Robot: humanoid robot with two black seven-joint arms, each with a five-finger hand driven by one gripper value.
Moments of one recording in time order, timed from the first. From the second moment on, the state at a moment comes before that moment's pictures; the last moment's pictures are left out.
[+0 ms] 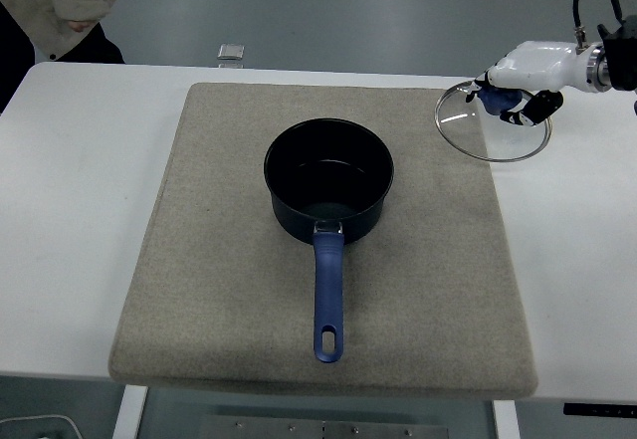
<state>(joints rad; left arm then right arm) -0.02 0.00 -0.03 -0.09 0.12 -0.06 0.08 1.41 -0.38 -0.33 0.53 -1.53 0.01 0.61</state>
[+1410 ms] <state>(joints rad) -0.02 0.00 -0.03 -0.09 0.12 -0.06 0.08 1.34 -0.47 -0.32 0.72 -1.48 -0.05 0.61</state>
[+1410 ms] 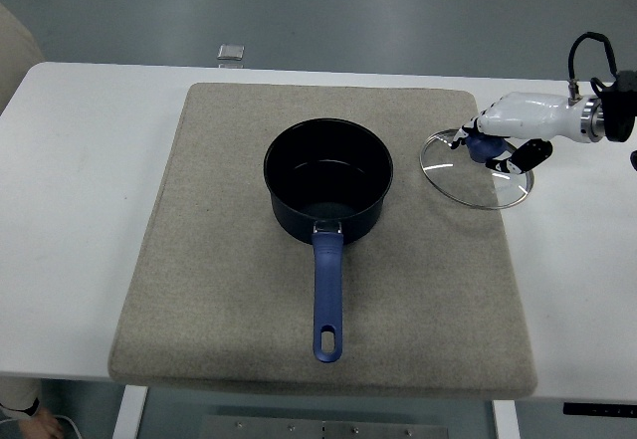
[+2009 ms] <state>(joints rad) -0.02 0.00 -0.03 -0.09 0.12 -0.06 0.08 1.31 -0.45 -0.33 0.71 -1.48 -0.15 0.61</state>
